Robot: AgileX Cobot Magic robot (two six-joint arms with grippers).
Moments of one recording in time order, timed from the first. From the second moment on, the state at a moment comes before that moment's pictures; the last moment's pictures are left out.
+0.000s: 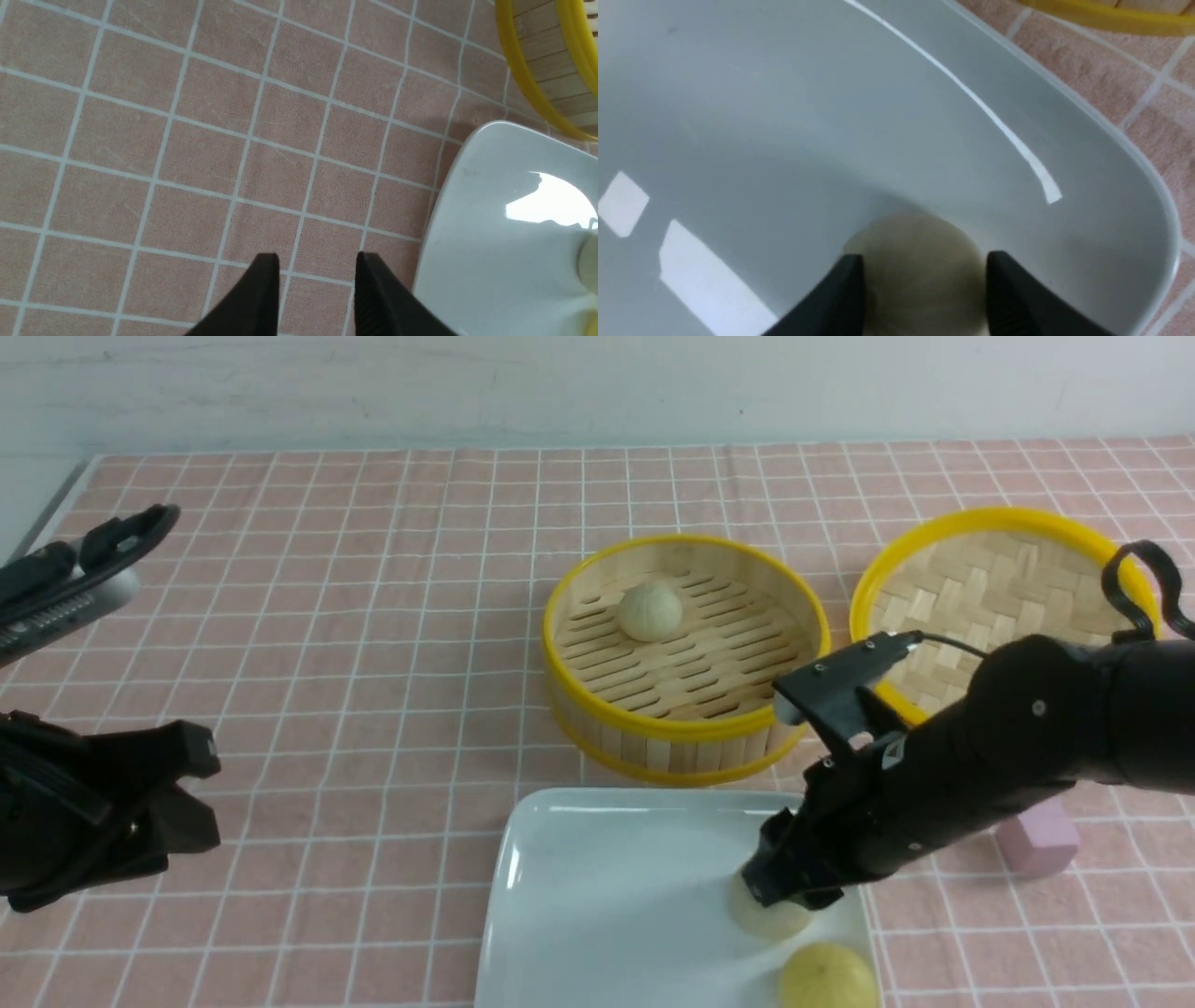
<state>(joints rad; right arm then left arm) 0.54 1.67 -0.93 0.52 0.47 -0.43 -0.01 1.02 -0.77 -0.30 0.86 -0.16</state>
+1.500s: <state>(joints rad) 0.27 0.76 -0.73 0.22 1.07 -0.23 -0.47 2.27 -2.10 -0.26 0.85 -0.17</state>
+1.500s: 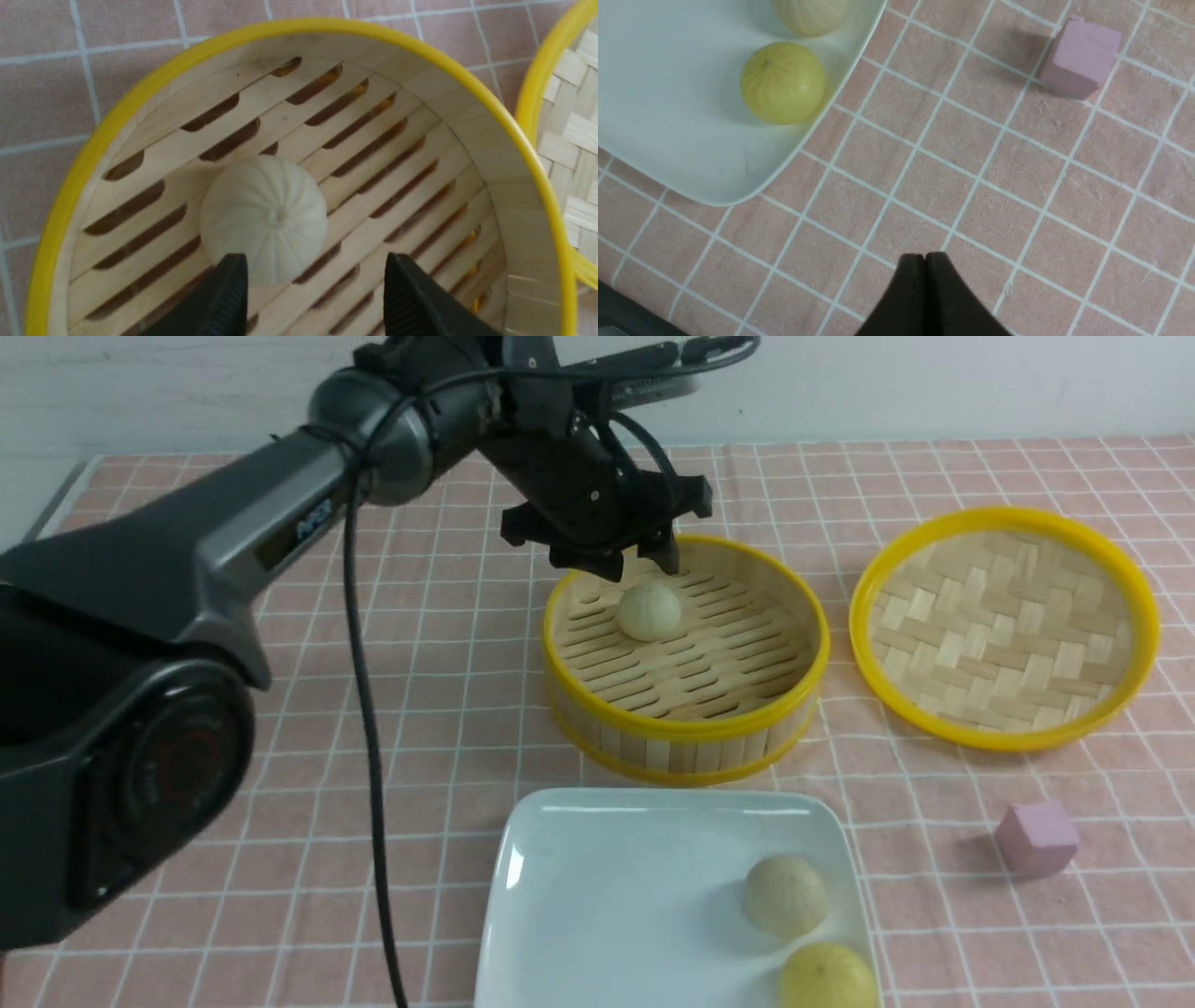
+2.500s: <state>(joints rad) 0.27 0.76 -0.73 0.22 1.04 -0.23 -0.48 1.87 -2.11 -0.08 1.24 -0.16</state>
